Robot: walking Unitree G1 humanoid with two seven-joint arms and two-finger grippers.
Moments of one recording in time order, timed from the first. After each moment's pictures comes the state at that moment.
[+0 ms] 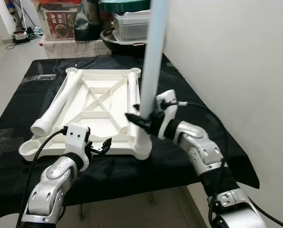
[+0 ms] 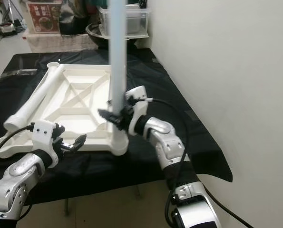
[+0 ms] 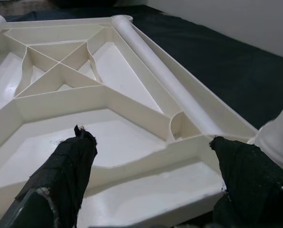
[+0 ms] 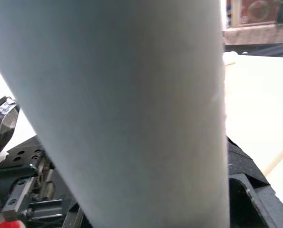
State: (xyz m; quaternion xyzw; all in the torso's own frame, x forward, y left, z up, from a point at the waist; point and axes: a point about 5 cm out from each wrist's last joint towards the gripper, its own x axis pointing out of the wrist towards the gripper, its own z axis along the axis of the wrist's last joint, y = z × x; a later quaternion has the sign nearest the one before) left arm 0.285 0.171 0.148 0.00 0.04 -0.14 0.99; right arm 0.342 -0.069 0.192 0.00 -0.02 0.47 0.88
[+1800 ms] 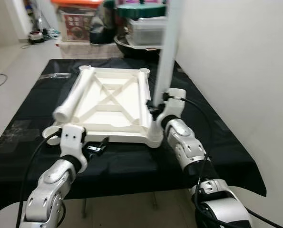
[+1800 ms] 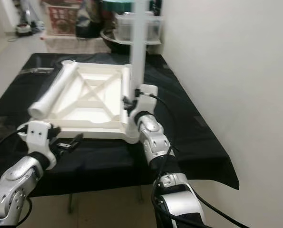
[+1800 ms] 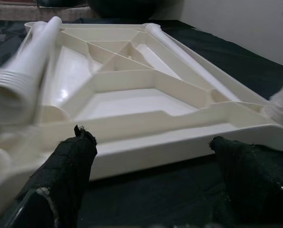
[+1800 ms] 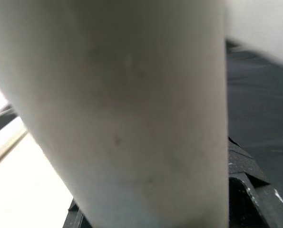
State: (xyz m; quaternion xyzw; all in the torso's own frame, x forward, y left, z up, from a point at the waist) left arm 0.276 0.177 0.148 -0.02 0.03 -0.11 0.99; right arm 0.381 -0.107 0.171 0.05 0.03 0.01 1.00
